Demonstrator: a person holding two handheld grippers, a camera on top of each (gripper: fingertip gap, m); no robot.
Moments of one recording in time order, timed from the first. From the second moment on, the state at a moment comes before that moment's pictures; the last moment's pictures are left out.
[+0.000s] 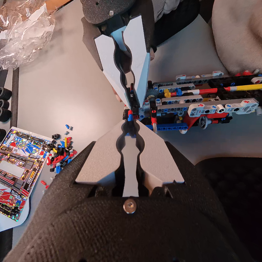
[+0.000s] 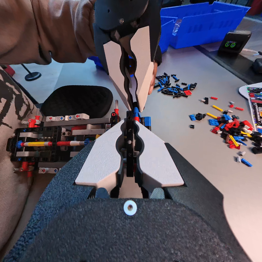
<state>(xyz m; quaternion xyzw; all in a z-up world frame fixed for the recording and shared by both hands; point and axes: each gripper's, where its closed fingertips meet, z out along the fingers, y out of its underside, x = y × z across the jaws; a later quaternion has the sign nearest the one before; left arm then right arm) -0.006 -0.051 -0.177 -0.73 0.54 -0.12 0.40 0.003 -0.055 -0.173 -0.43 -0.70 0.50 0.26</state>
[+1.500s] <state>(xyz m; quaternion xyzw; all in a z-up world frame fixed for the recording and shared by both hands) -0.031 -0.059 -0.179 -0.77 0.41 -0.21 0.44 0.012 -0.052 -0.179 -0.48 -0.69 0.49 0.24</state>
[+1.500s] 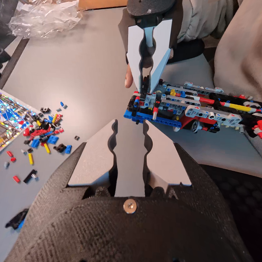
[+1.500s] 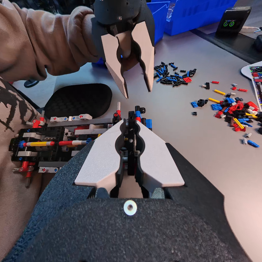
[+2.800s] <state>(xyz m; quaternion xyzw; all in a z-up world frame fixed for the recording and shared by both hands) 0.030 -0.099 -0.210 -0.81 0.16 -0.53 0.21 0.057 -0.006 -0.233 -0.60 -0.61 0.51 -0.13</state>
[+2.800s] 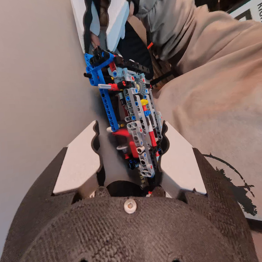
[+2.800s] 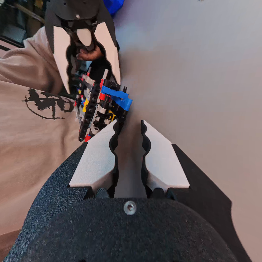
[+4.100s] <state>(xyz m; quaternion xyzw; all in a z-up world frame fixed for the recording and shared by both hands) 0.031 -0.052 -0.155 -0.84 0.36 -0.11 0.40 0.072 0.045 -0.197 -0.26 -0.79 0.29 0.47</state>
